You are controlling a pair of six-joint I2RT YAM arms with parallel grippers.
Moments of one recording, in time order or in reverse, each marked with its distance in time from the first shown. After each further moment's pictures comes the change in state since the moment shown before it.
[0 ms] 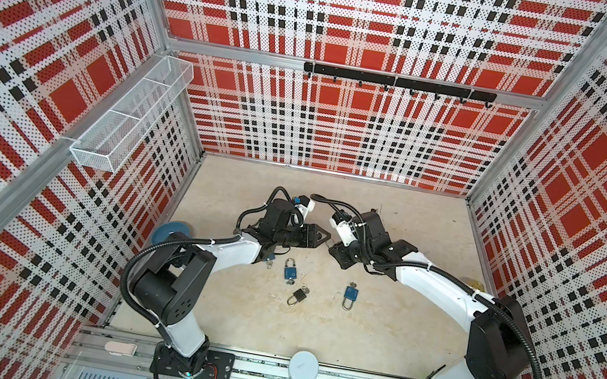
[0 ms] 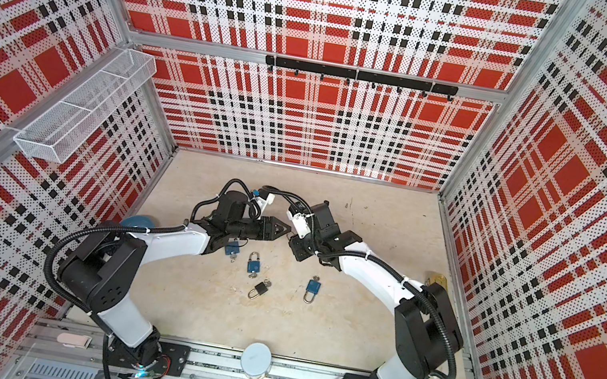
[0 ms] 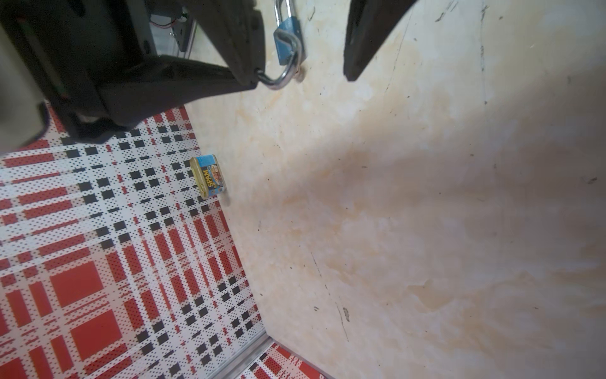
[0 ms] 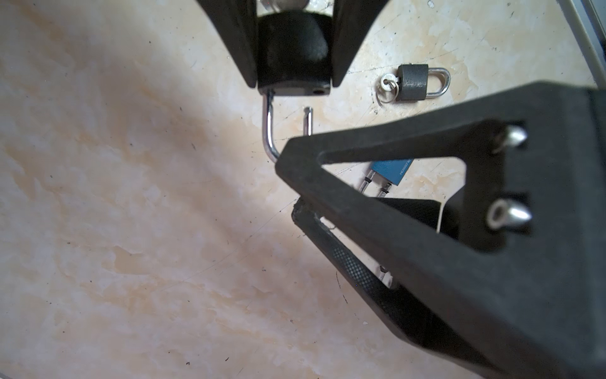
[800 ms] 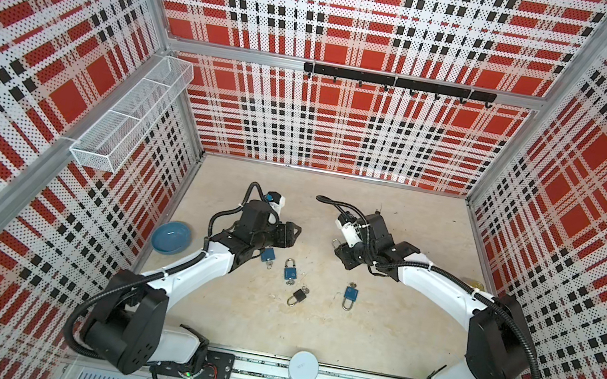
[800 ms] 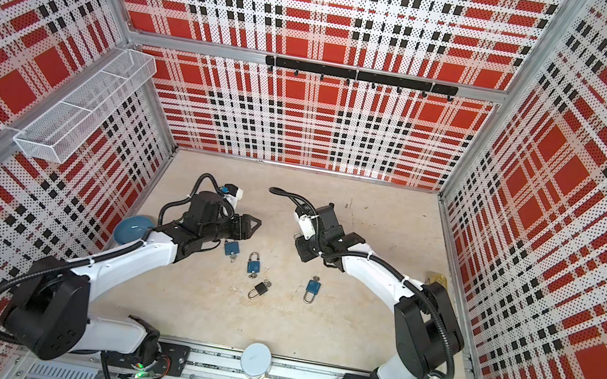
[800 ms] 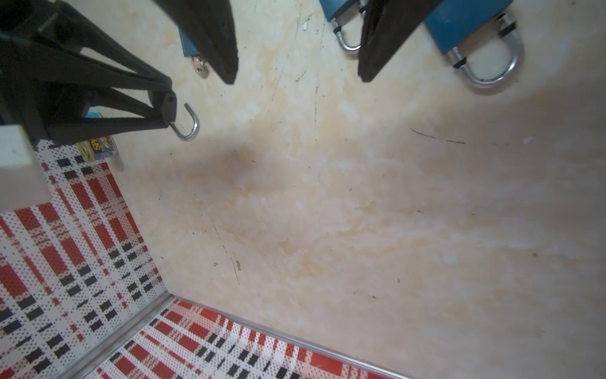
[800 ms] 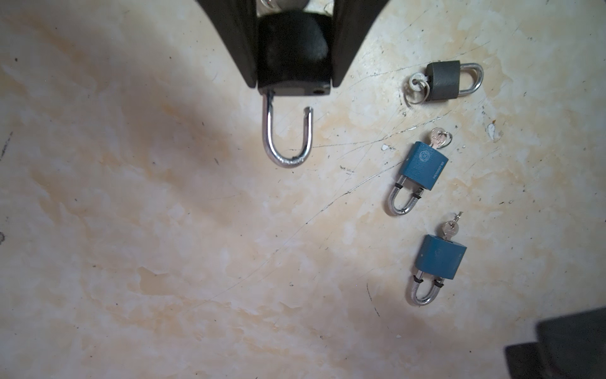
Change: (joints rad) left arm 0.065 -0.281 -0.084 -0.306 -0.338 0.184; right arm -0.031 0.000 -0.037 0.016 0.023 -0.003
